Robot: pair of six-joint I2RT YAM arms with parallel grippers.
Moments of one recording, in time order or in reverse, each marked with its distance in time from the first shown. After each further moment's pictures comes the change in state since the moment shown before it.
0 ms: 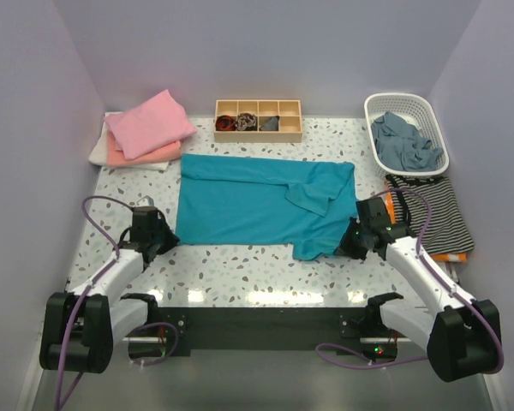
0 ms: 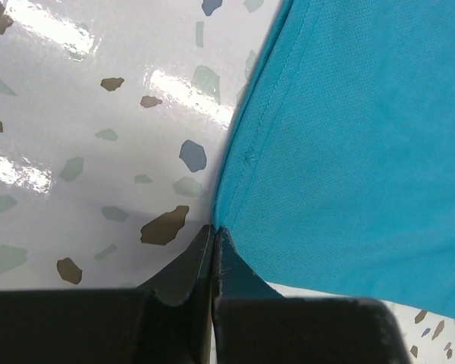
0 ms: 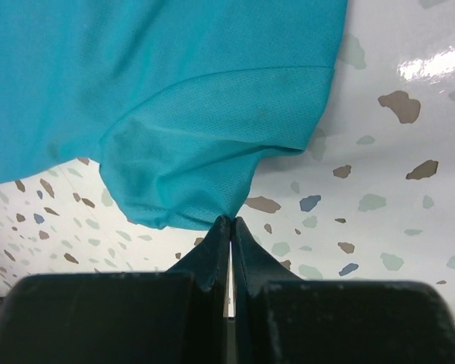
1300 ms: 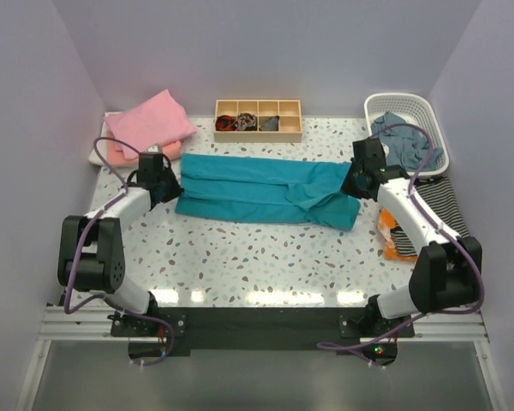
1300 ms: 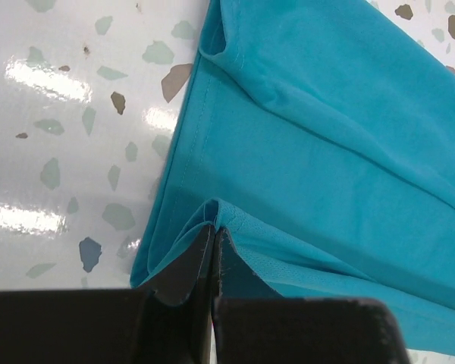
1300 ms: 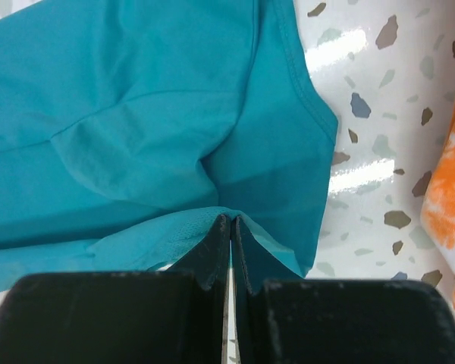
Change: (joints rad) left arm 0.007 0.496 0.549 -0.001 0.028 0.108; right arm -0.039 0.397 0.527 0.059 0.293 -0.161
